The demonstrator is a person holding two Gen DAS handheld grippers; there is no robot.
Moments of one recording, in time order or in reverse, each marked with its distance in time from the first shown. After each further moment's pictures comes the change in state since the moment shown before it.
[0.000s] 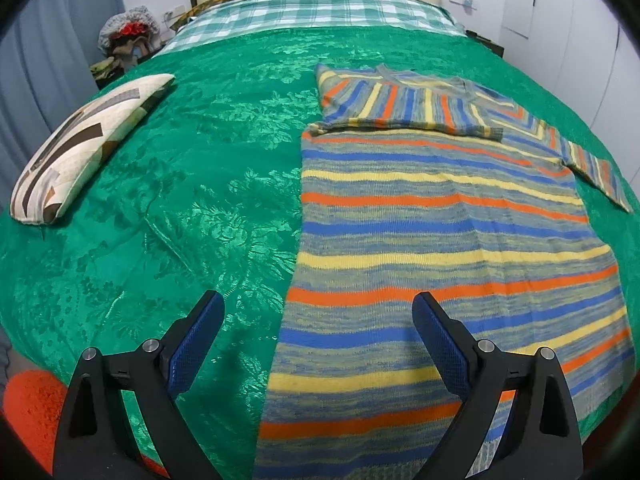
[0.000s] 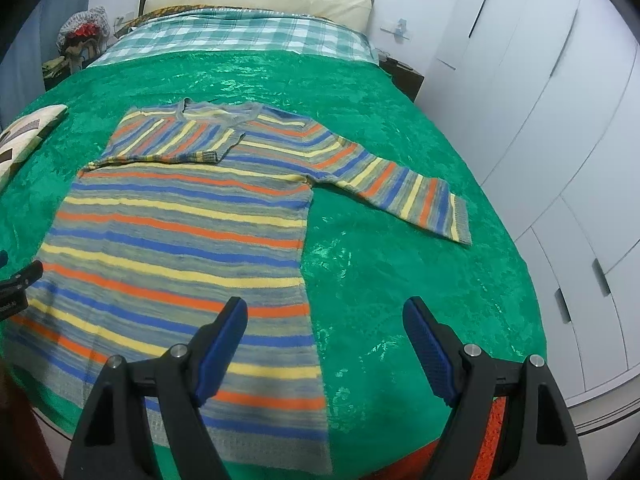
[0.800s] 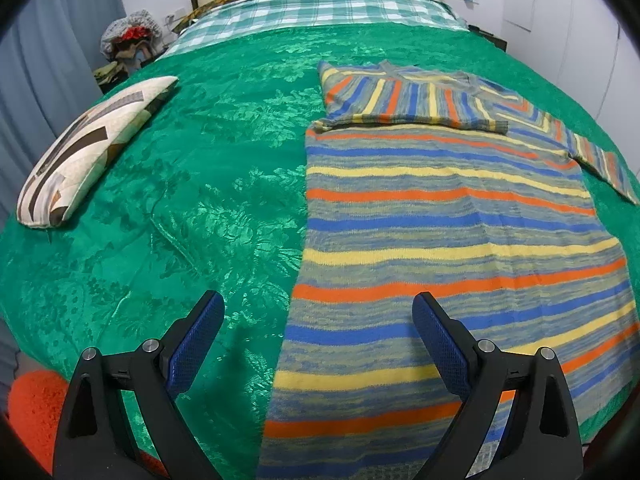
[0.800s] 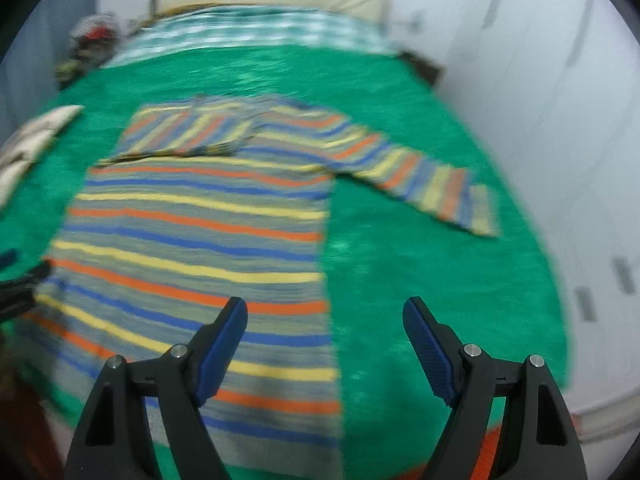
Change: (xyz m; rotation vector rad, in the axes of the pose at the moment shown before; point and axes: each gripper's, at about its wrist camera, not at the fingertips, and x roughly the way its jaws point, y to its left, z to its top) left arm 0.001 0.000 -0.002 0.012 0.006 0.031; right arm 0.025 -0.007 0.000 0.001 0.039 0.174
